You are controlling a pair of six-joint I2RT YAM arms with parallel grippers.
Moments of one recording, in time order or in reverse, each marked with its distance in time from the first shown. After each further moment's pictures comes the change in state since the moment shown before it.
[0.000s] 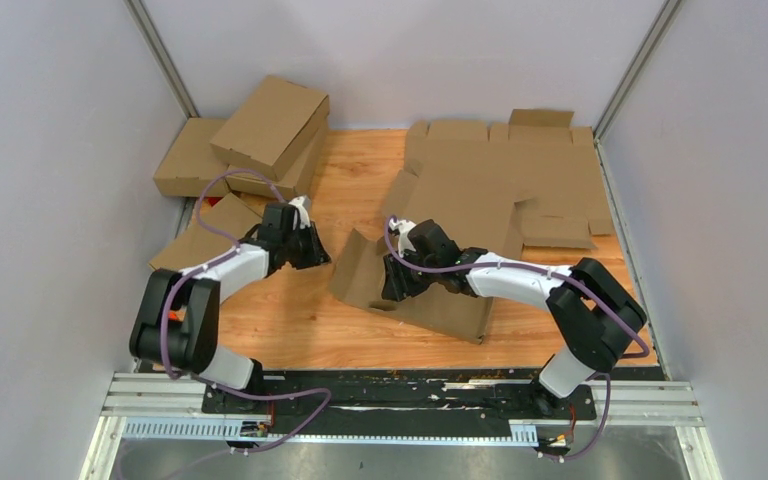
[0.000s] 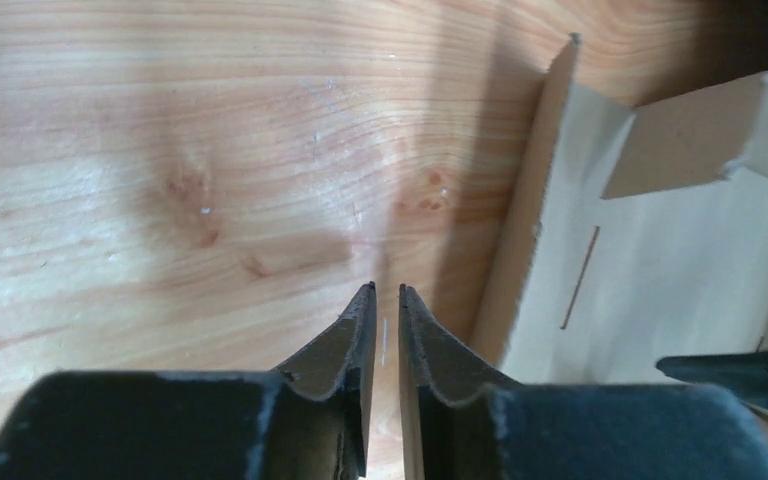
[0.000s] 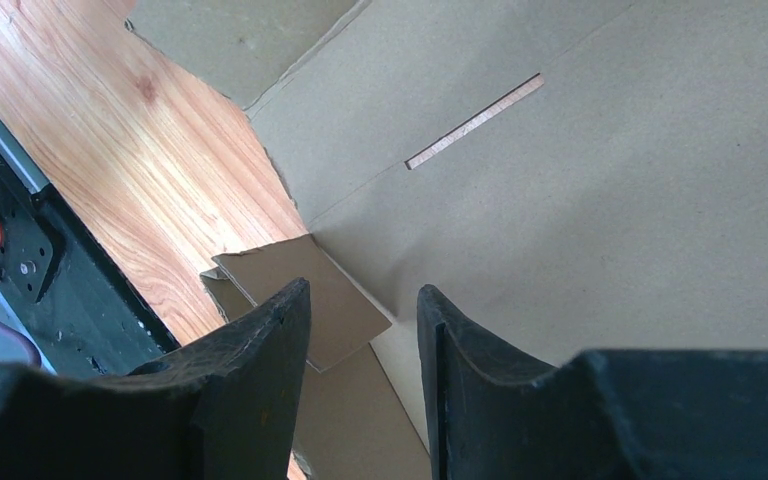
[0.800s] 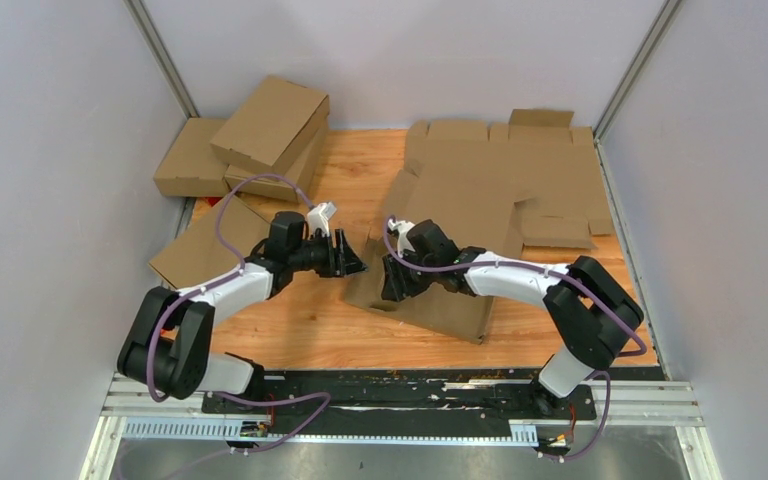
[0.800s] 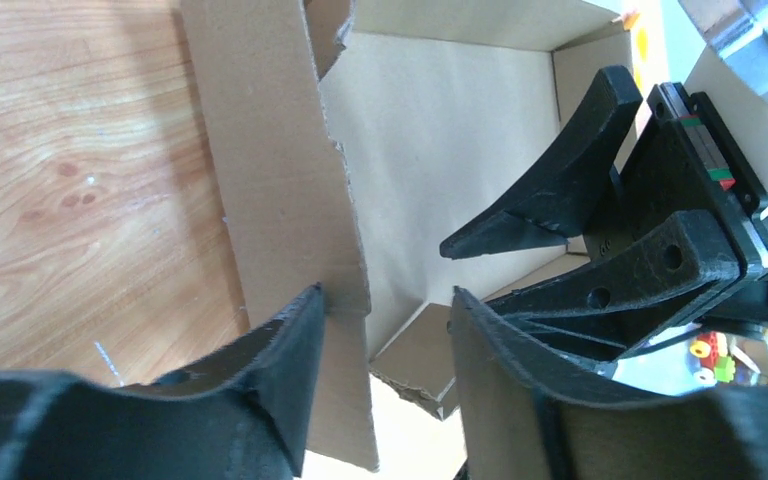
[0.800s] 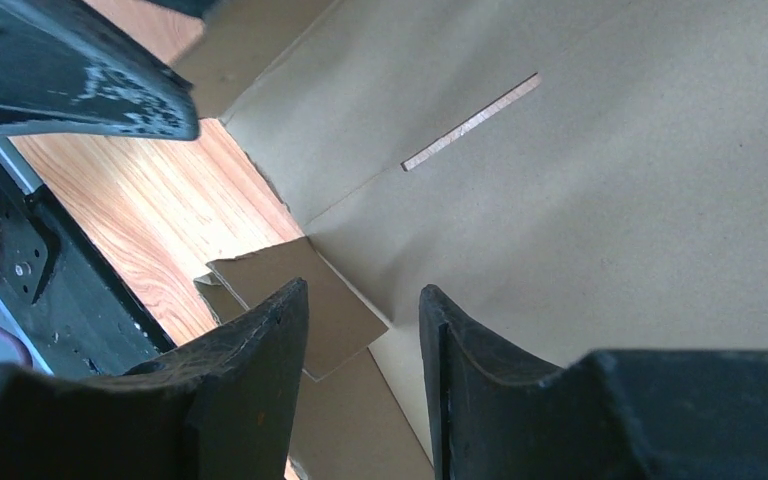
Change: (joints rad) left arm -0.121 -0.059 -0.098 0.243 0.348 -0.047; right arm 0.000 0.014 0.015 -0.010 0.000 0.000
